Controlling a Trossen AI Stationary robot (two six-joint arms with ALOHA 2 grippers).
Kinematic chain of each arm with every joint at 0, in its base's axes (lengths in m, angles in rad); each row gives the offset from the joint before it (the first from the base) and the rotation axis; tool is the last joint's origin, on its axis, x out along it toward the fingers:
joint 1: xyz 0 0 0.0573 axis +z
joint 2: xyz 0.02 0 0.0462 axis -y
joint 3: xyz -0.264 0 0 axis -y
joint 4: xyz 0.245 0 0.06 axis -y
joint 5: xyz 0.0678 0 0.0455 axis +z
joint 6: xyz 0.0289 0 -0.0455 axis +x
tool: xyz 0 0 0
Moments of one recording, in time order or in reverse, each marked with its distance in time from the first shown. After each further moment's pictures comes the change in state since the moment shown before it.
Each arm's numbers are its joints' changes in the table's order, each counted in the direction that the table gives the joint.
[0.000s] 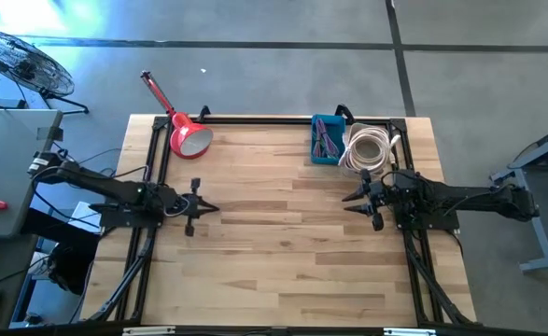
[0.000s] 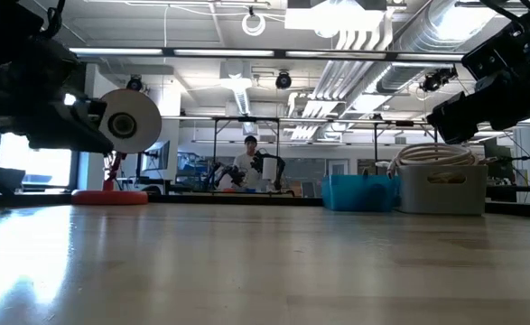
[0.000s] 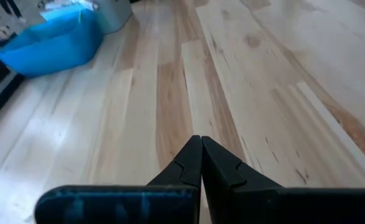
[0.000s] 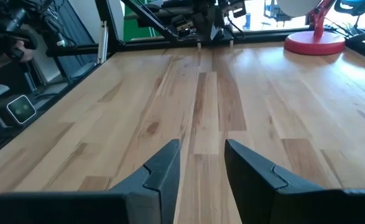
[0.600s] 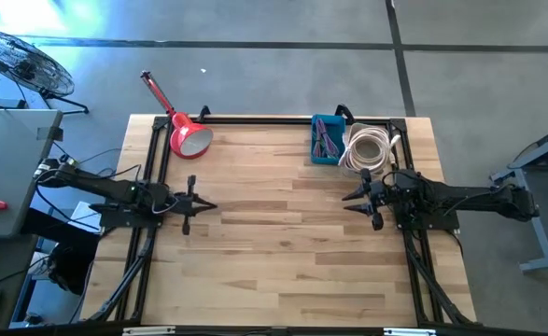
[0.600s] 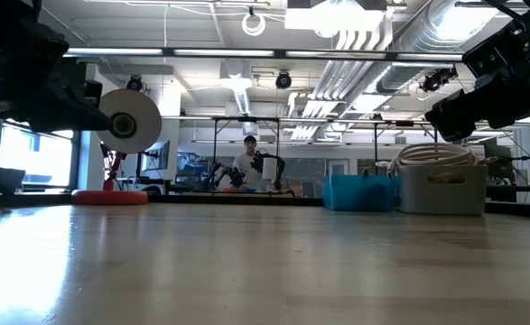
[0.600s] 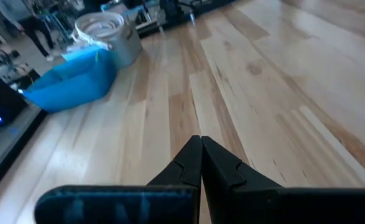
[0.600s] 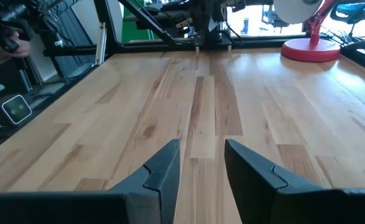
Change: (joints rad) left arm 0.000 0.206 0.002 -0.092 -0.001 0.100; right arm 0.000 0.000 0.000 0.016 -0.009 -0.023
